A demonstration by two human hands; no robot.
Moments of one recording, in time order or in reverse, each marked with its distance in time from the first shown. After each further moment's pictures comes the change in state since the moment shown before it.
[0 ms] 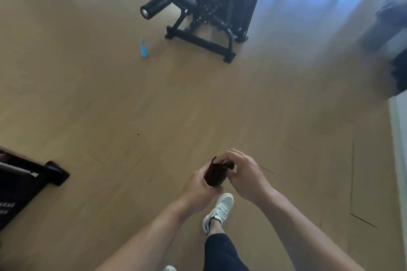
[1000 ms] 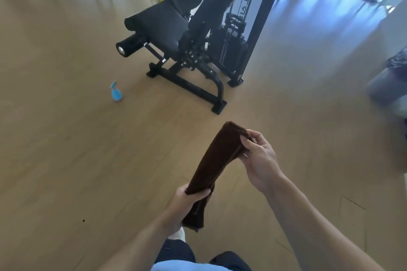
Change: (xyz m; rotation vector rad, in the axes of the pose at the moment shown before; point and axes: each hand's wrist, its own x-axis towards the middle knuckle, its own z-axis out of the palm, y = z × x) left_hand 0.598 0.169 -0.031 -0.362 0.092 -0.370; right_hand 0.599 0.097 -0.321 1.135 0.244 0.362
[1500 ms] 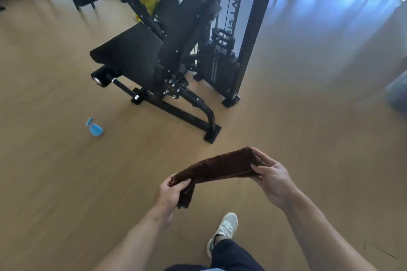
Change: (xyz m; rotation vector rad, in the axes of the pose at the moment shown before) left_hand 0.293 0.223 0.087 -0.060 0.342 0.048; right_hand 0.335 -0.125 -0.112 -0.028 0.011 0.164
